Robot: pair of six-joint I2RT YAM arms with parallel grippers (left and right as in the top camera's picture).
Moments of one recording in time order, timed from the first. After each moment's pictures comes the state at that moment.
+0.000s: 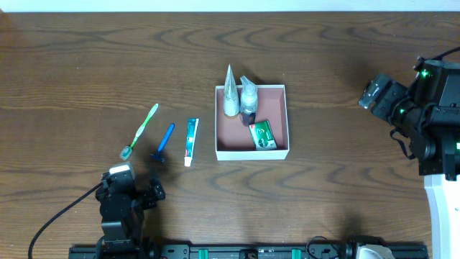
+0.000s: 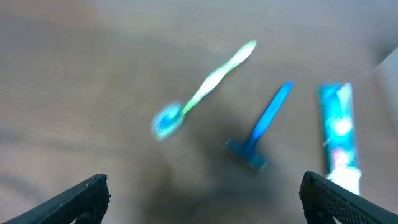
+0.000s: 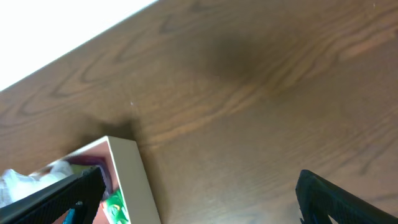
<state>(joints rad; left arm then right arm) 0.03 0.02 0.17 -0.67 -0.11 -0.15 -0.06 1.17 1.34 -0.99 0.03 0.46</state>
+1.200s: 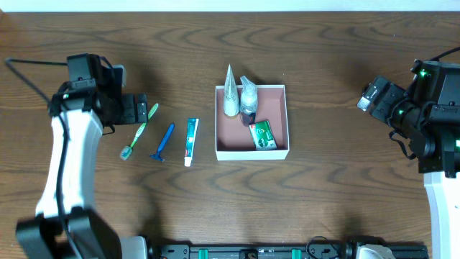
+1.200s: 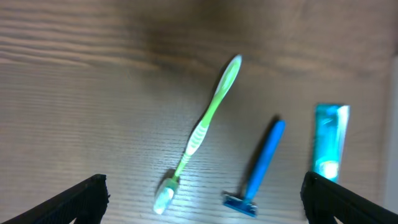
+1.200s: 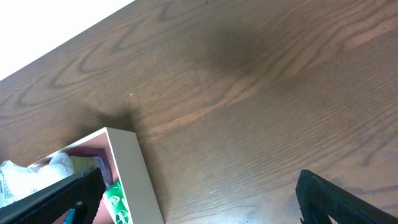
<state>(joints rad) 0.18 1.56 1.23 -0.88 0.09 0.13 -0.06 1.18 1.35 -1.01 0.02 0.46</state>
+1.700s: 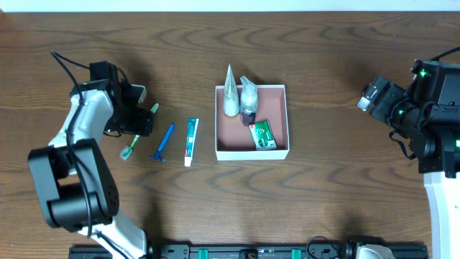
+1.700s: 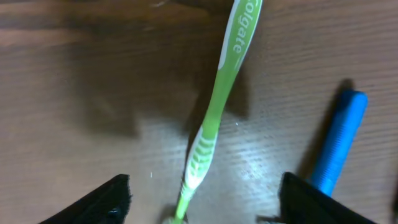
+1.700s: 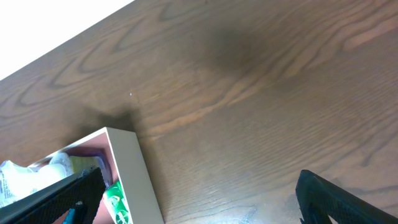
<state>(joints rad) 0.19 1.86 1.23 -0.84 0.09 0.35 -0.06 1.18 1.35 -1.01 0.02 0.46</state>
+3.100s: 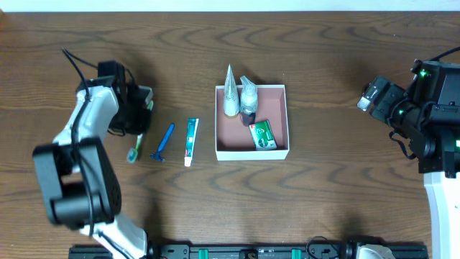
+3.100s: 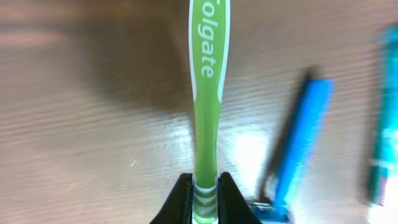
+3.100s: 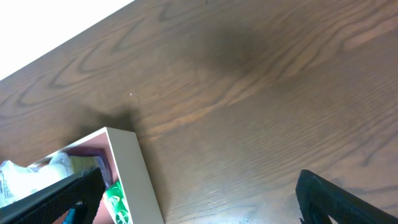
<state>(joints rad) 0.13 1.81 1.29 -0.95 0.09 0.33 -0.06 1.18 1.35 -1.01 0.02 0.46</state>
